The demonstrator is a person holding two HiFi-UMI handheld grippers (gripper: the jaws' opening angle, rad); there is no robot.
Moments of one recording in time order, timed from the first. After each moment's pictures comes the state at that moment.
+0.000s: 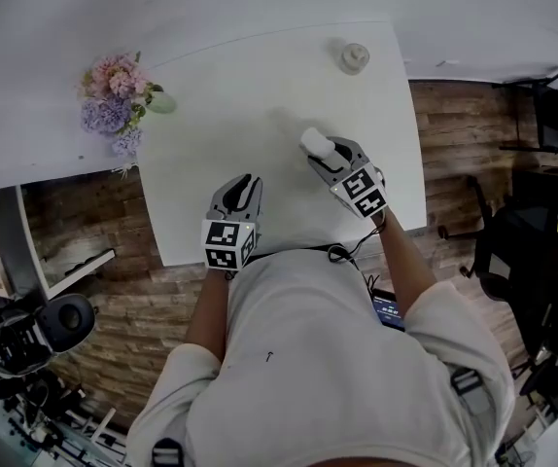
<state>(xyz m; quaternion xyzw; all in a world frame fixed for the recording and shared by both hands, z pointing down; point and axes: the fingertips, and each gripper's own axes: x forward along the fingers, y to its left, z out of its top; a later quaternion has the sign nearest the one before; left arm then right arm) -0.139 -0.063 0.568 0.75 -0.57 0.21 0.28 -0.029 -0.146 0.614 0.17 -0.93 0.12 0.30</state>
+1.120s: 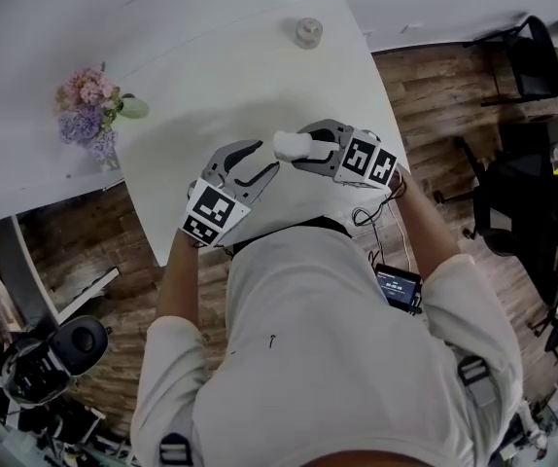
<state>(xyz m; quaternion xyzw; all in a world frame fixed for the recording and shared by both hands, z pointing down) -0.035 -0.078 0.495 0.91 -0.30 0.26 0.12 -0.005 -0.080 0.534 -0.04 -0.95 0.09 0.30</state>
